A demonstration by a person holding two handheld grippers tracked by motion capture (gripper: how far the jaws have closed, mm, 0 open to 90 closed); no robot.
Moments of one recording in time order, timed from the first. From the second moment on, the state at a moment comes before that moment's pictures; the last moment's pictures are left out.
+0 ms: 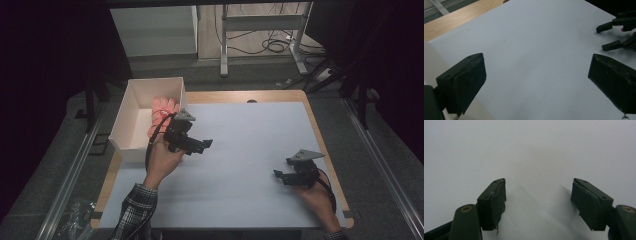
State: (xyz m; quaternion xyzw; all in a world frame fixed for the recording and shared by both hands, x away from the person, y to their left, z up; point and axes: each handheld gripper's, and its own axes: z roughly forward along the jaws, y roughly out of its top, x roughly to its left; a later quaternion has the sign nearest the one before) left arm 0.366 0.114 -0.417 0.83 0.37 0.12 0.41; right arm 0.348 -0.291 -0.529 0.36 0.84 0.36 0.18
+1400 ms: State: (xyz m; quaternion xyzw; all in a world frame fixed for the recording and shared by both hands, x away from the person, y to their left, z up) left arm 0.330 0.080 -0.500 0.85 0.32 0.08 0.40; right arm 0.348 -0.291 -0.529 0.36 0.84 0.36 0.18
